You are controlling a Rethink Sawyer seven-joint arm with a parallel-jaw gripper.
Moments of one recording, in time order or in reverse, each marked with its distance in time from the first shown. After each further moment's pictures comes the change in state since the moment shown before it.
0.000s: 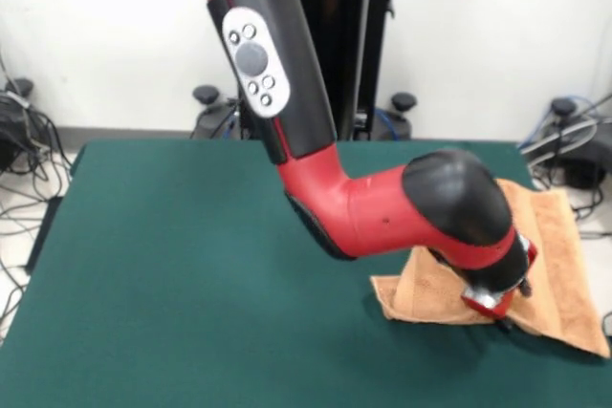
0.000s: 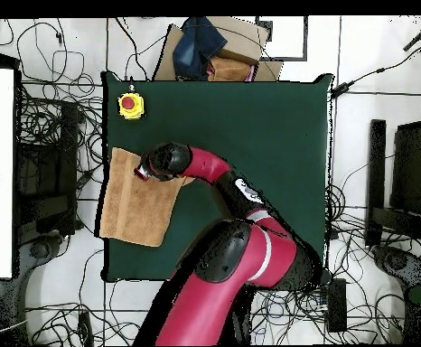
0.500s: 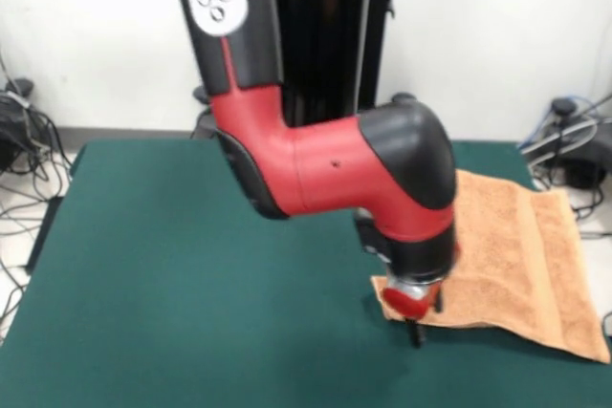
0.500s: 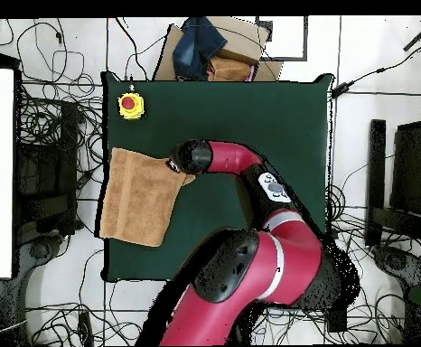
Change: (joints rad) arm -0.020 -0.157 -0.125 0.035 -0.096 -0.063 0.000
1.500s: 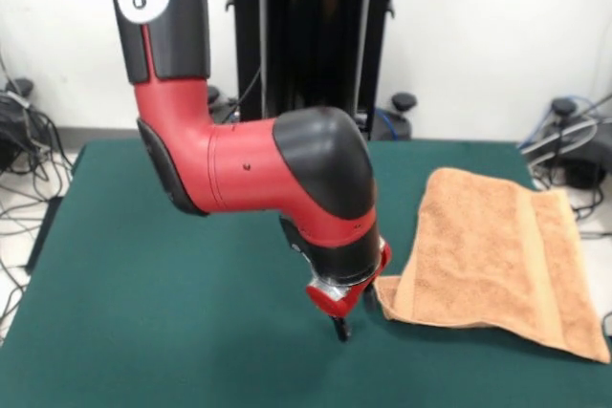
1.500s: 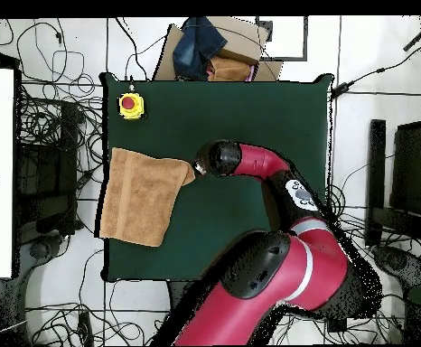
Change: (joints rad) arm -0.088 0.043 -0.028 -0.039 -0.011 0.102 0.000
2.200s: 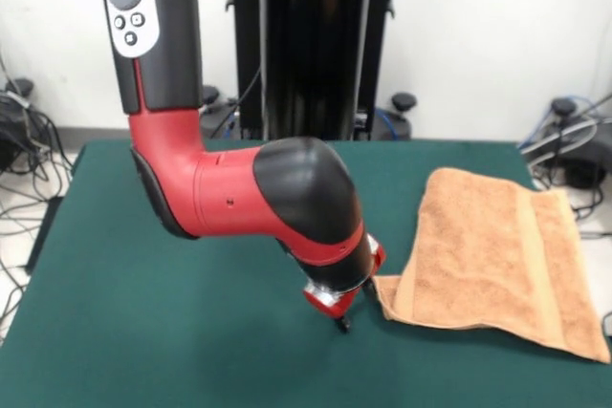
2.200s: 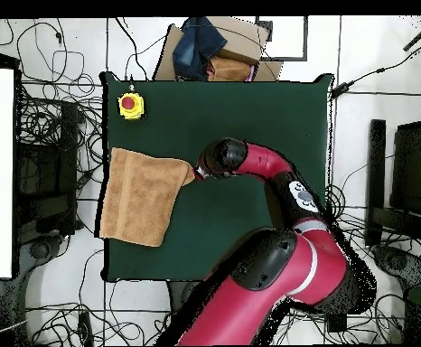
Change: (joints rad) arm -0.041 0.072 0.048 -0.080 0.010 0.169 0.000
